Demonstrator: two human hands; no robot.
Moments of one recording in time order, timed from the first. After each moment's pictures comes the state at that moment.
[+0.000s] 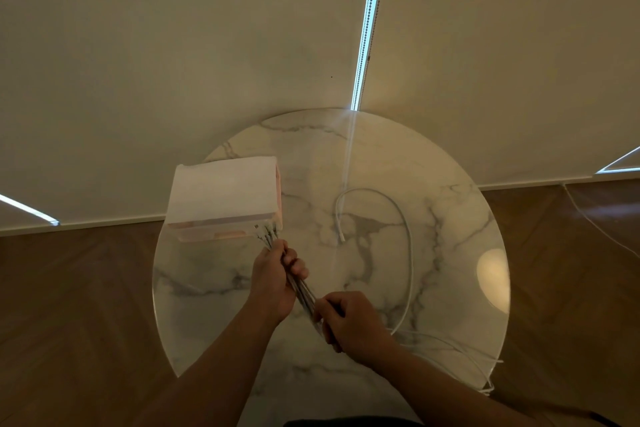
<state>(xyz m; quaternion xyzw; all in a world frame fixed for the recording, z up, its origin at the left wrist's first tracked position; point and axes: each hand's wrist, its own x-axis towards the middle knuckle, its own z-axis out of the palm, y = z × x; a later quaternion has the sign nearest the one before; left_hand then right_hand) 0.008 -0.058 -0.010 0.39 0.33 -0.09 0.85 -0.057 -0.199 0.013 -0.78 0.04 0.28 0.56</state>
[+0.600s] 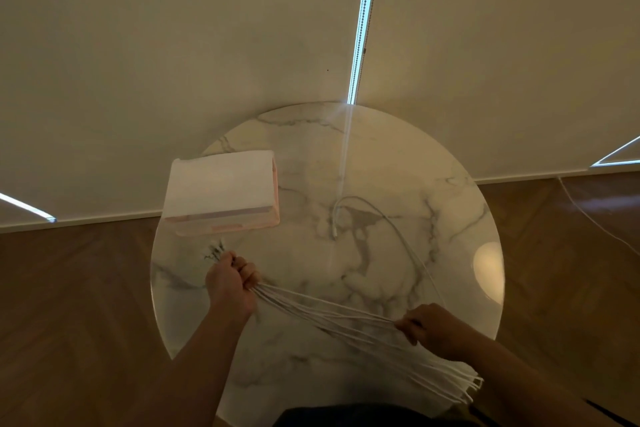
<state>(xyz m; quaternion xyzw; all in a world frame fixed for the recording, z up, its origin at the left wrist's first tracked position) -0.002 0.001 -0.034 0.39 0.43 0.01 0.81 -0.063 -0.349 -0.053 -0.89 -0.10 0.38 0.22</state>
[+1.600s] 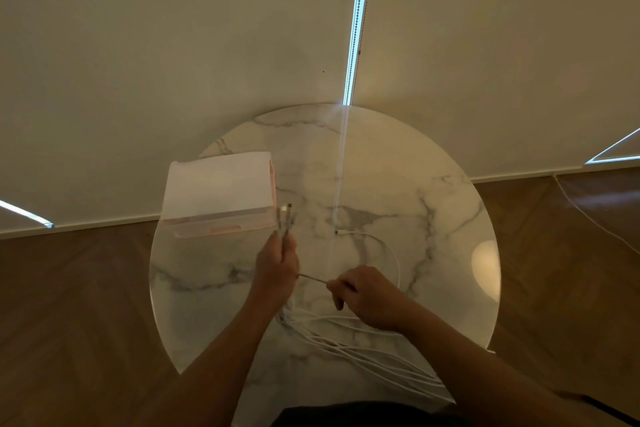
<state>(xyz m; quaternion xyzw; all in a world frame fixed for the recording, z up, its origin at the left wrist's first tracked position) -0.004 -0.050 -0.016 0.85 0.14 -0.01 0.51 -0.028 -0.237 0.016 -0.87 -0.14 0.27 0.37</state>
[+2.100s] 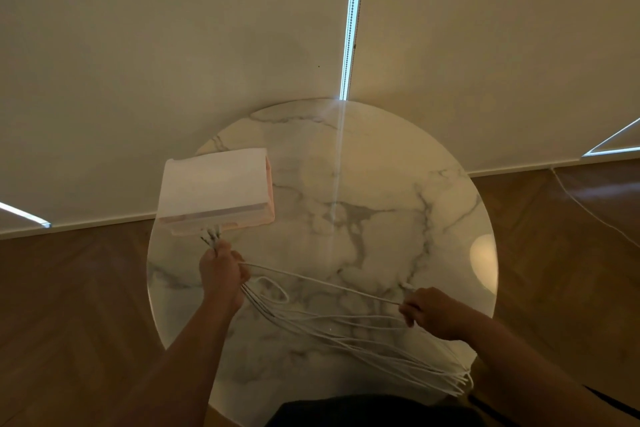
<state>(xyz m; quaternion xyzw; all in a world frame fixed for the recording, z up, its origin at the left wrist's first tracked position) 0.006 0.004 -0.036 0.59 0.42 0.06 0.69 -0.053 -0.353 -0.043 -0.89 -0.09 0.40 0.19</state>
